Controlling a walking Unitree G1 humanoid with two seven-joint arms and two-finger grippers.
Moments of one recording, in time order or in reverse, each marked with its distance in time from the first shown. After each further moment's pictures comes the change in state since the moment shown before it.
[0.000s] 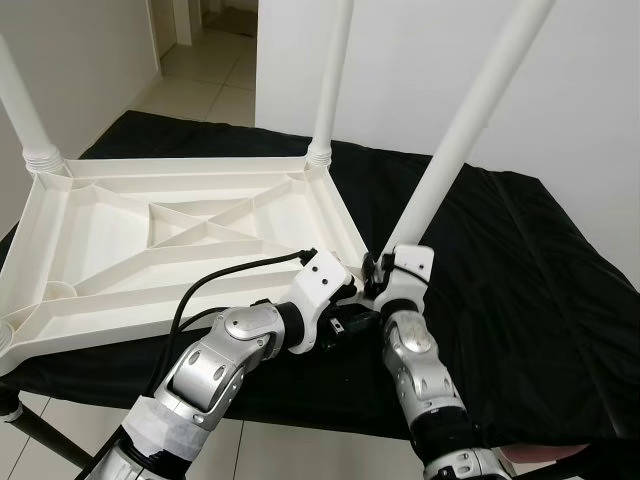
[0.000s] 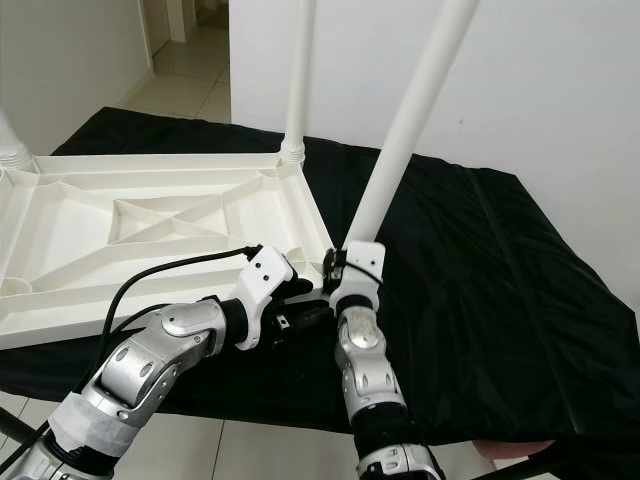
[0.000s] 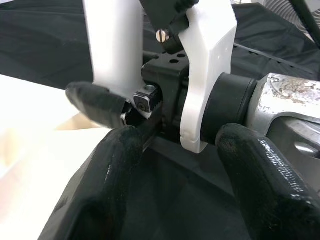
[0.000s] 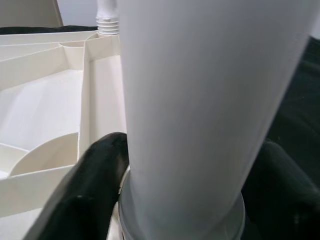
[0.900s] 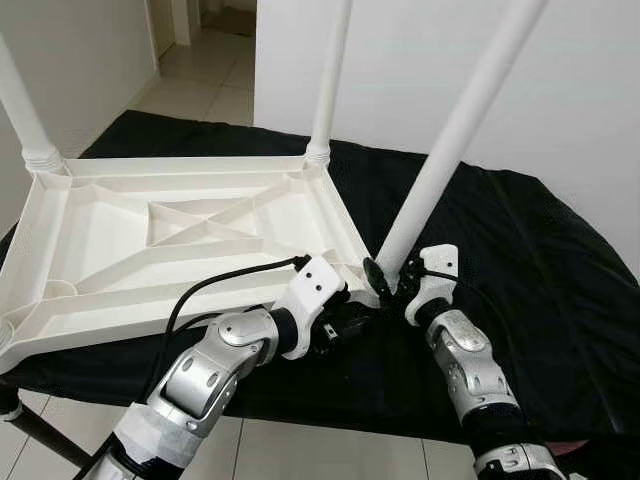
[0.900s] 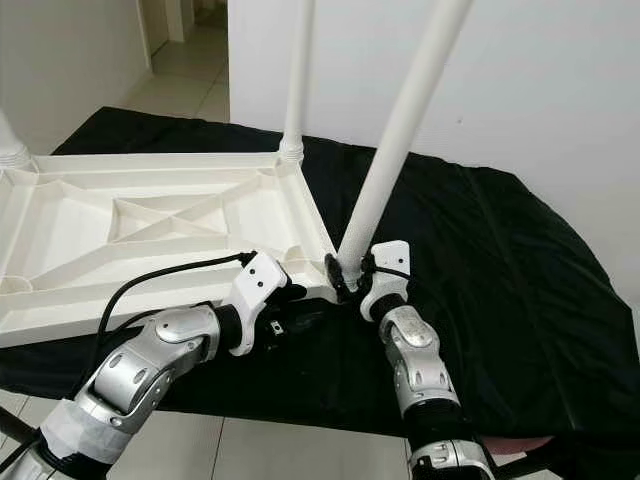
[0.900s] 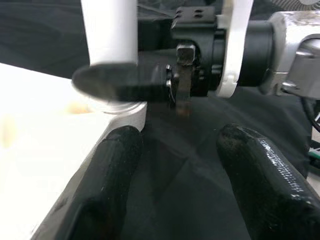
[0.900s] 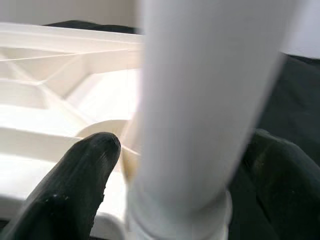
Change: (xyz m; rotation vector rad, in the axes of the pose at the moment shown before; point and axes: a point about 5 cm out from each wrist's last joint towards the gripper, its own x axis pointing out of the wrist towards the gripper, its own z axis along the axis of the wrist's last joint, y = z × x) left arm -0.007 0.000 -0.007 0.003 0.016 0.008; right arm 0.006 -0.038 0.011 -0.106 -0.025 0.452
